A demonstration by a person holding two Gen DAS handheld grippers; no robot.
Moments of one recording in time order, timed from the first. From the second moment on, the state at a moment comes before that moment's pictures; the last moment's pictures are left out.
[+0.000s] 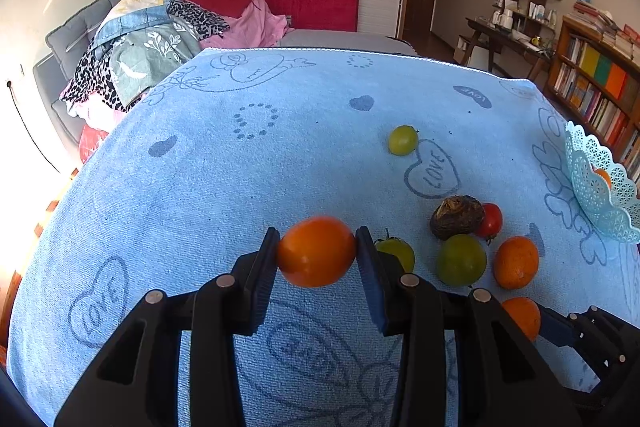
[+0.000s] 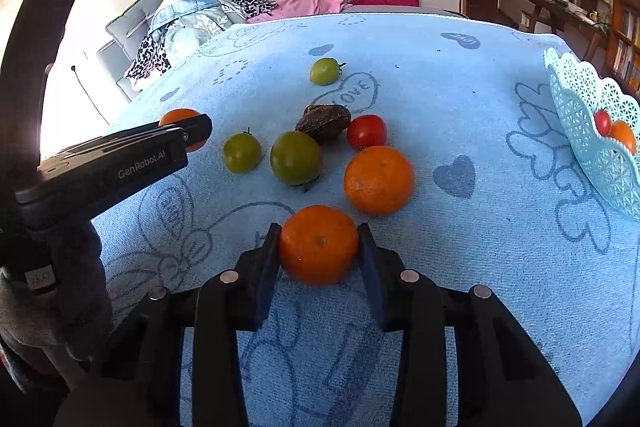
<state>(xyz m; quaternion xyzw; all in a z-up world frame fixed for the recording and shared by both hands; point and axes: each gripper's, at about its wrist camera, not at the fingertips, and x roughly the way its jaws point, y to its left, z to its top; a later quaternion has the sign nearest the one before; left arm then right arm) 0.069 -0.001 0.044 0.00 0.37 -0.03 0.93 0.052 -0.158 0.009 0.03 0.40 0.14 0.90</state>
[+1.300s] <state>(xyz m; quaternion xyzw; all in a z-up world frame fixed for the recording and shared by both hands) 0.049 -0.025 0.073 0.01 0.30 -0.06 0.95 0.042 -0.208 0.056 0.08 0.34 0.09 0.93</state>
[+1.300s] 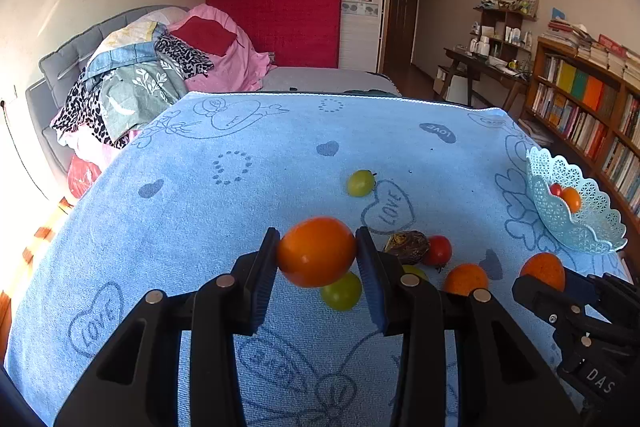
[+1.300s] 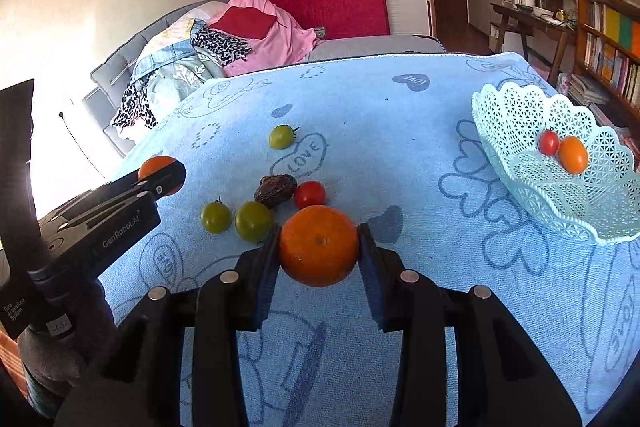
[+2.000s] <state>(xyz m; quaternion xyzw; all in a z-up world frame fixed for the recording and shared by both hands) 0.046 -0.116 0.096 0.06 0.29 -0.16 0.94 0.031 -0.337 0.085 0.14 0.28 -0.05 0.95</state>
